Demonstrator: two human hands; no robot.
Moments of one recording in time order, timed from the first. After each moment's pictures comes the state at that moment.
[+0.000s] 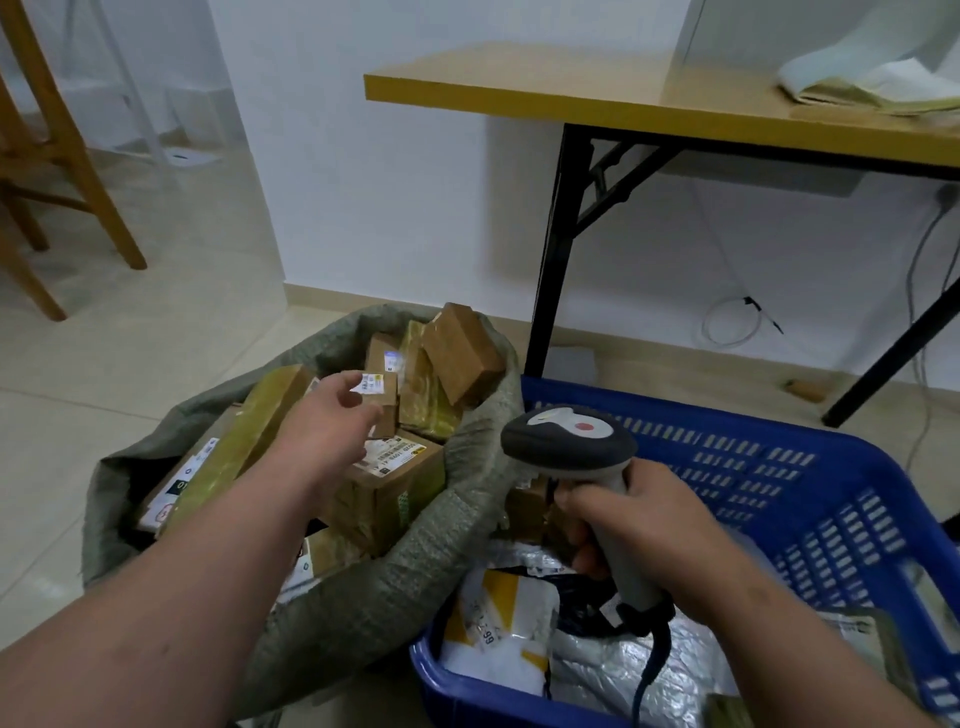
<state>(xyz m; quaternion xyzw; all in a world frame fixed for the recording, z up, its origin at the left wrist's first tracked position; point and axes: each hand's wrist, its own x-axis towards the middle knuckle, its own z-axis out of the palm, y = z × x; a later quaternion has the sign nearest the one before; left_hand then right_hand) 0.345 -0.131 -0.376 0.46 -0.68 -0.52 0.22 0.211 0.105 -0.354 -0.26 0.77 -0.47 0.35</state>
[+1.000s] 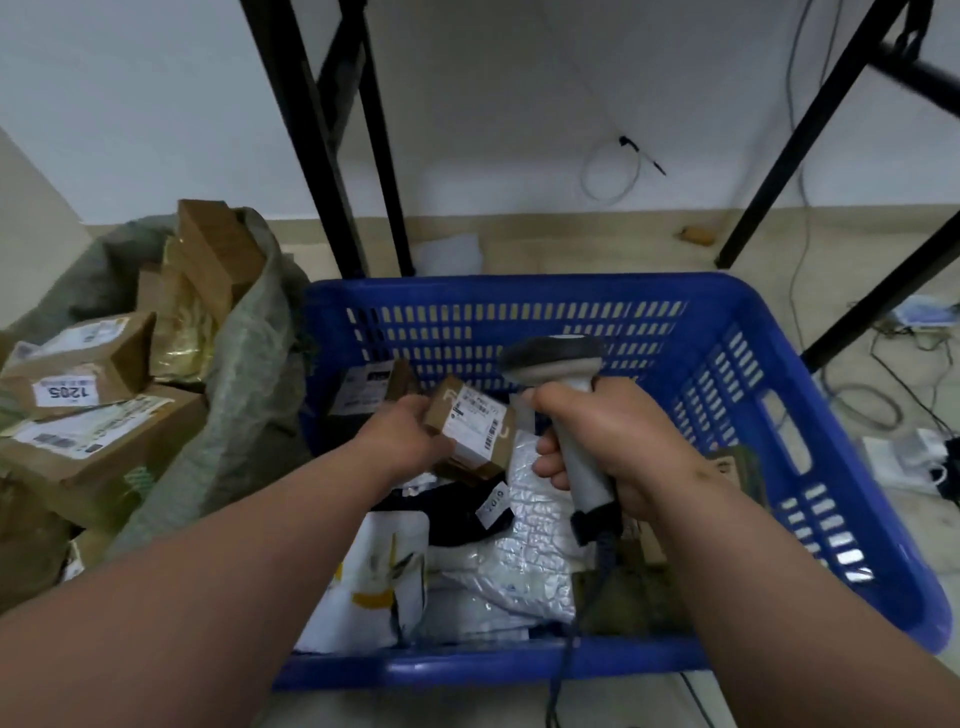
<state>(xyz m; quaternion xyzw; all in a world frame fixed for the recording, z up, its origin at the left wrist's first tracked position) 0.155 0.008 -0.523 0.32 -0.86 -0.35 -0.15 0.094 0.200 -0.431 -0.02 0.77 -0.54 0.35</state>
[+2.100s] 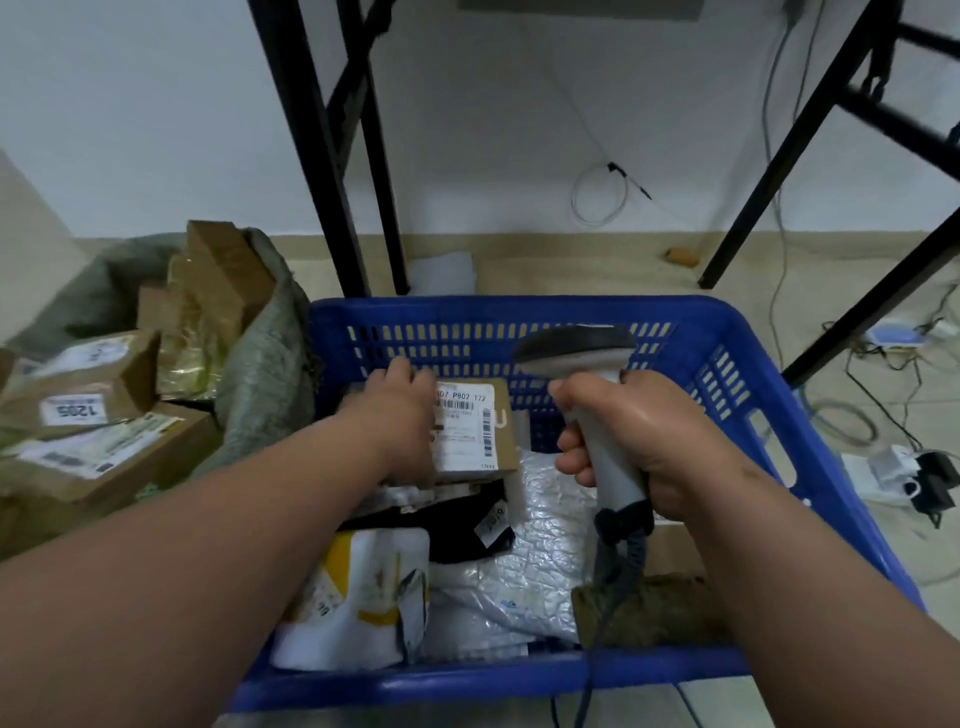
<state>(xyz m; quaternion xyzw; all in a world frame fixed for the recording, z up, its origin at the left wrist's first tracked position) 0.151 0.000 -0.471 0.18 -0.97 -0.03 -0.19 0.093 0.206 -0.402 -0.03 0.75 -0.57 0.33</state>
